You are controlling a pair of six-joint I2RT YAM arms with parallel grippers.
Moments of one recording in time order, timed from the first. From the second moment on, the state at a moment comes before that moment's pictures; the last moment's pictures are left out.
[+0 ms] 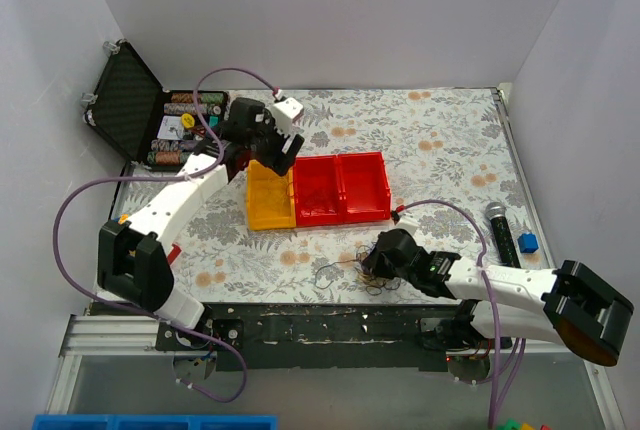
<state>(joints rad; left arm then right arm) -0.43 1.53 1.26 -0.43 0.14 0.24 1.00 1.10 0.33 -0.03 0.27 1.03</state>
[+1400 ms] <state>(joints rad) -0.66 1.27 1.22 -0.82 0.55 0.61 1.01 0.77 0.32 -0.35 0.24 0.78</state>
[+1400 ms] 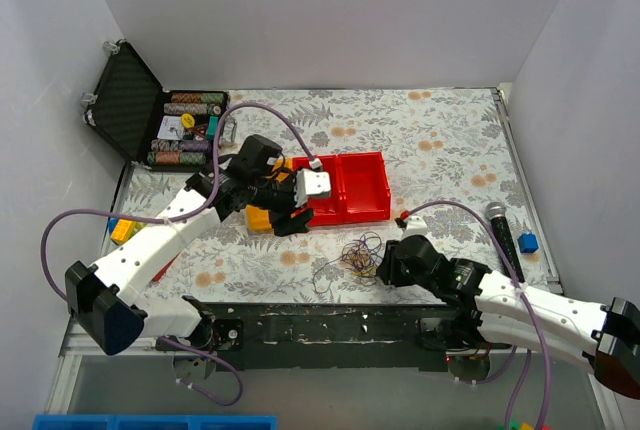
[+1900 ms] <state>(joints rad) -0.88 1.40 1.15 -0.70 0.51 0.57 1.02 0.85 0.28 -0.22 0.19 0.79</state>
